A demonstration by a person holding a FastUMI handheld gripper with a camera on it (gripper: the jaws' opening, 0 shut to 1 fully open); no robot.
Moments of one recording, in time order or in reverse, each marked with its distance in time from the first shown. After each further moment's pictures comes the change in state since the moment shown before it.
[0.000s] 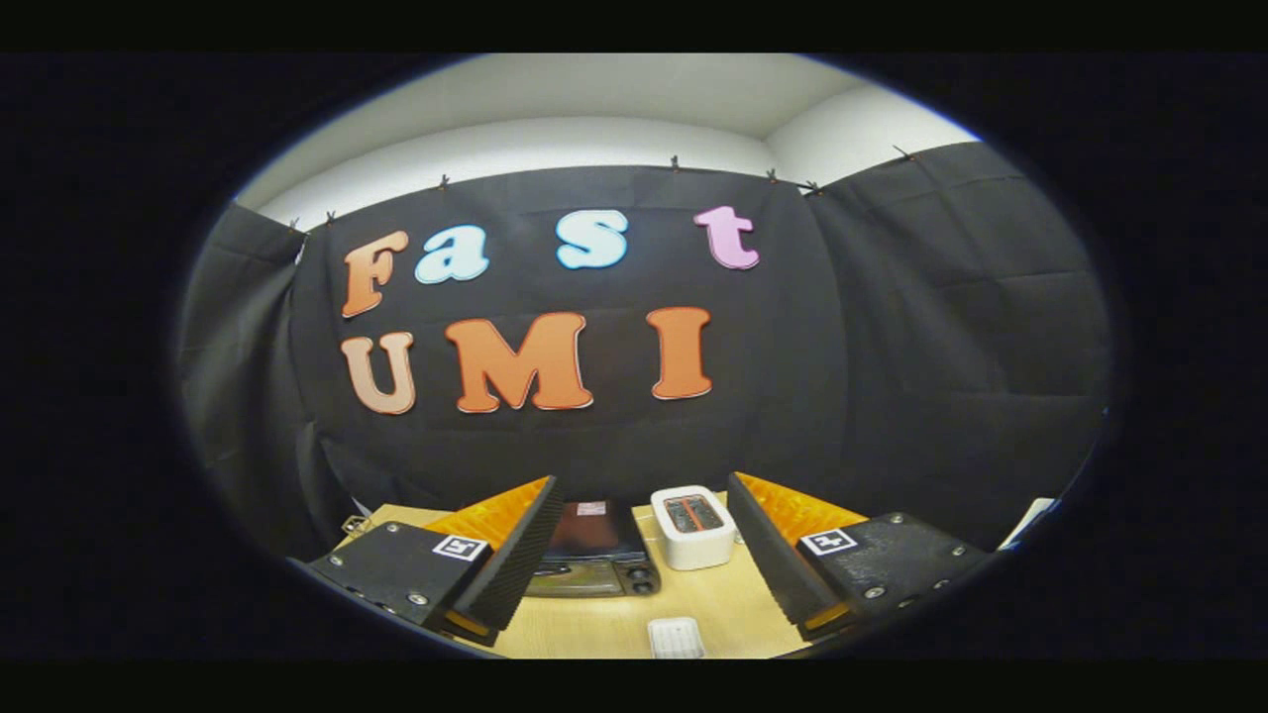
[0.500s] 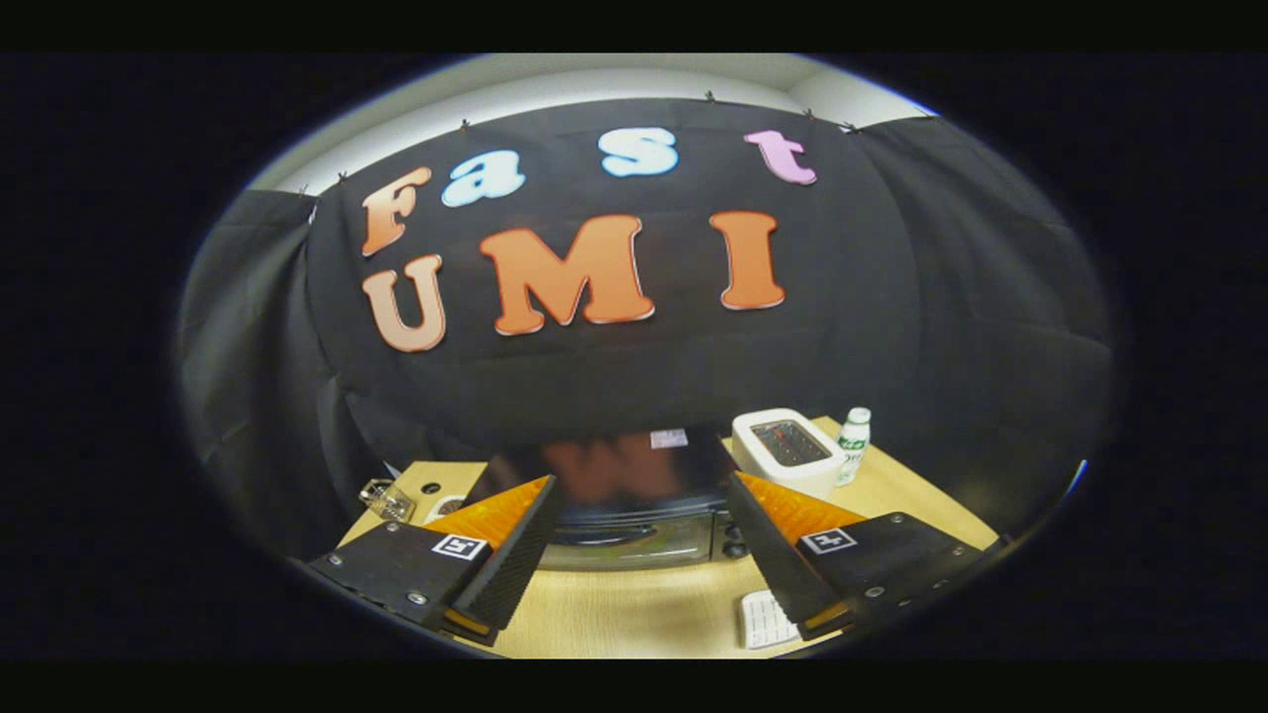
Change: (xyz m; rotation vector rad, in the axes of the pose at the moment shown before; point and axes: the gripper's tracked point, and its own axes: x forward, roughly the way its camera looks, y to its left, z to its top) arm 0.059 0.105 -0.106 0.008 0.186 0.111
